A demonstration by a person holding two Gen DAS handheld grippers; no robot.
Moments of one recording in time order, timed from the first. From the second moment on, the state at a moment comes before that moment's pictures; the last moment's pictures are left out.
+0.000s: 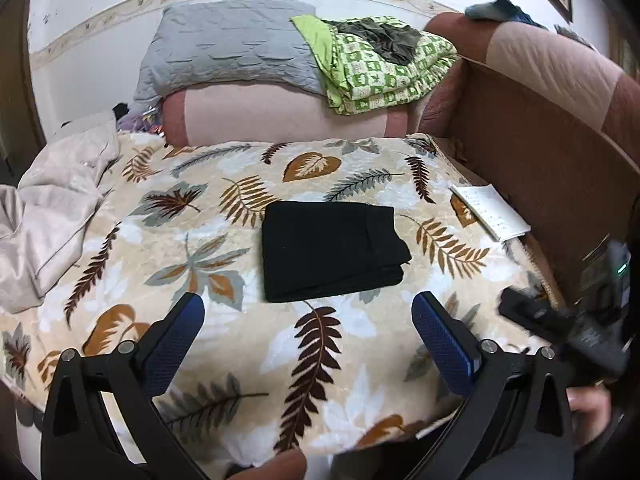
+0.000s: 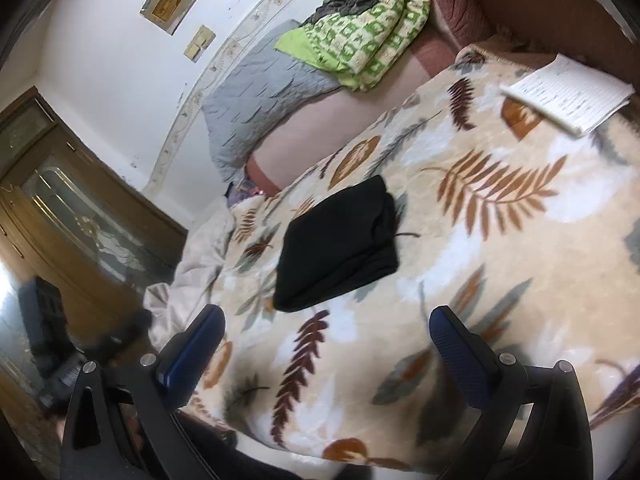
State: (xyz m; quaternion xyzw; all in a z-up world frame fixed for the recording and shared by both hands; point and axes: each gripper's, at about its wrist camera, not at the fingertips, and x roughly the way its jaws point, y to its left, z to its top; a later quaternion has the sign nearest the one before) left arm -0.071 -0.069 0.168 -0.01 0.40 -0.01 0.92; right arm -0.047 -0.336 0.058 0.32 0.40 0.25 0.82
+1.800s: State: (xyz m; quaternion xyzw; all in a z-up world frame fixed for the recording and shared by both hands) left arm 0.015 -0.071 0.029 0.01 0.48 0.06 0.88; right arm 0.028 -0.272 0.042 0.15 0.39 0.16 0.89
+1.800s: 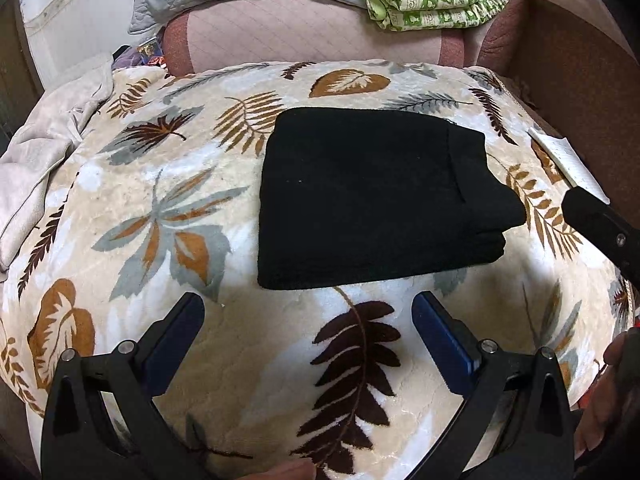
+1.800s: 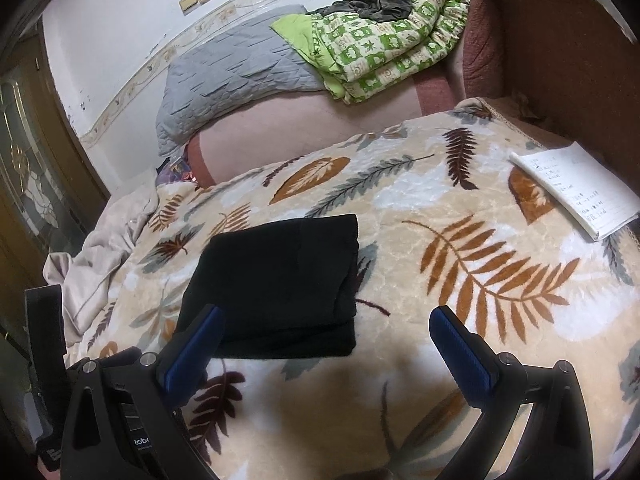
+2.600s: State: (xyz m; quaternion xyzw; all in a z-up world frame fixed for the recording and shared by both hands) left arm -0.011 -0.087 0.054 0.06 0.43 0.07 0.90; right arm -0.015 -0.260 0.073 0.10 0.34 0.16 0.92
